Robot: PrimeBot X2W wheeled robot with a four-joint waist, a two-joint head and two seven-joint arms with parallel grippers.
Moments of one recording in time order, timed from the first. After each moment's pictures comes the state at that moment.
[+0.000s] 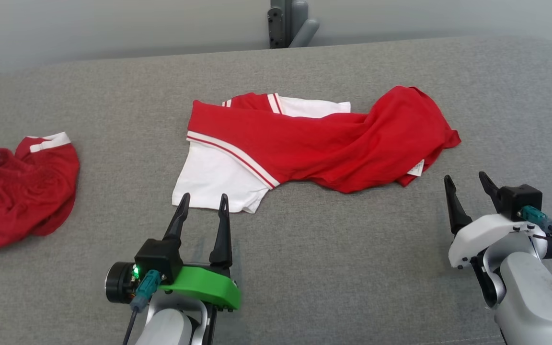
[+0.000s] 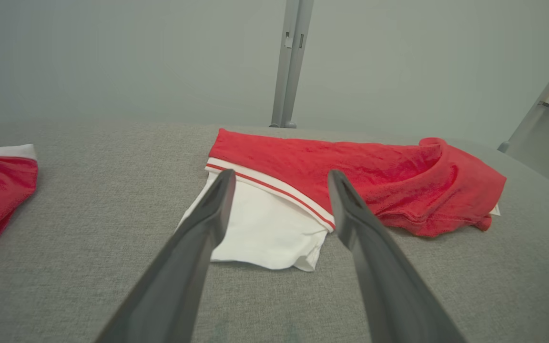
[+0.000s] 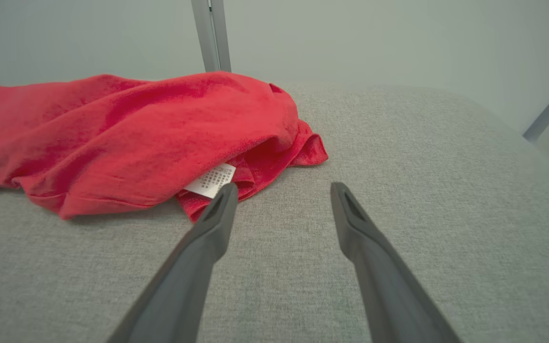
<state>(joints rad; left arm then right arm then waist) -0.19 0.05 -0.39 0.26 -0.33 0.12 -0.26 -0.40 -0.19 0.06 0.68 0.18 0.13 -0.26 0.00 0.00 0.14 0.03</state>
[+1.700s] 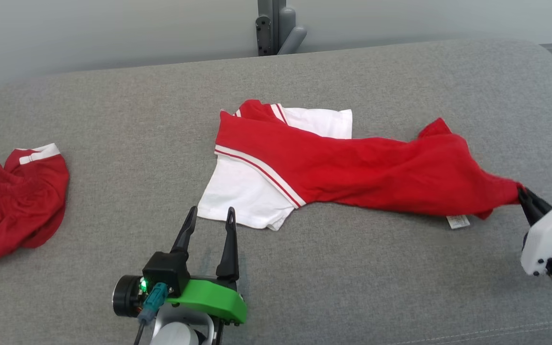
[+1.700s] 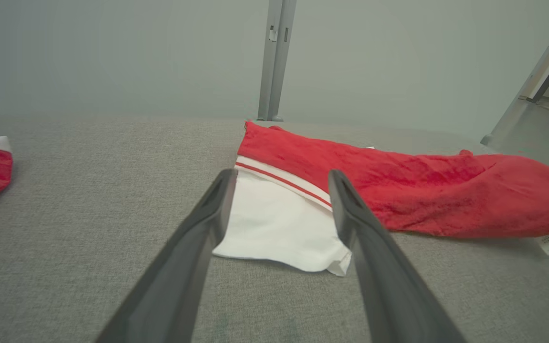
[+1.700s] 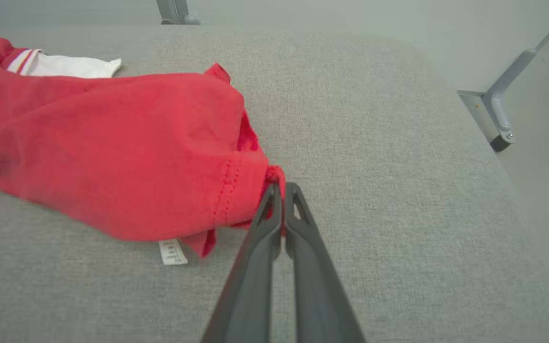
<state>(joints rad) -0.16 0.05 -0.43 0.25 -0.34 0.14 -0.26 -0.33 -0.52 0.20 0.48 0.50 0.13 0.06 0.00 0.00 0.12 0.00</state>
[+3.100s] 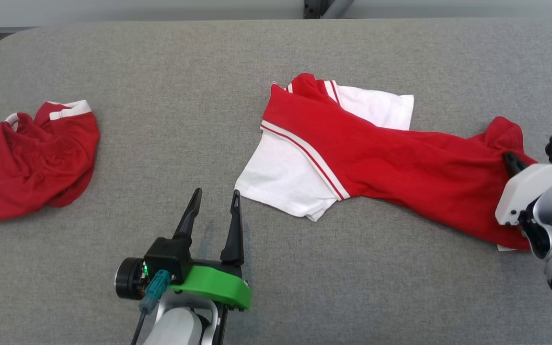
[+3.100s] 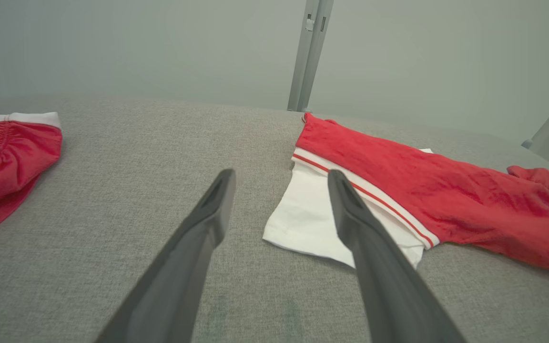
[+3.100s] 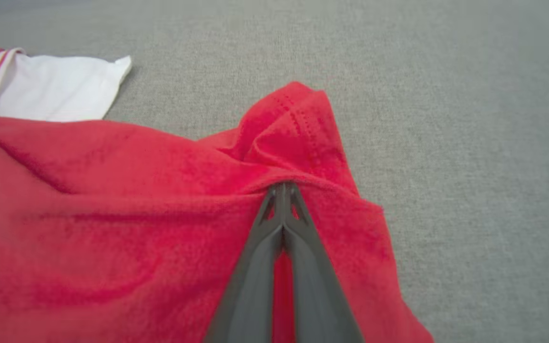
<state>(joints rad) -0.20 0.05 -0.44 0.22 -0.35 0.14 -0.26 -0.57 -0.38 0.15 0.79 0.45 0.13 0.04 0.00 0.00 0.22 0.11</state>
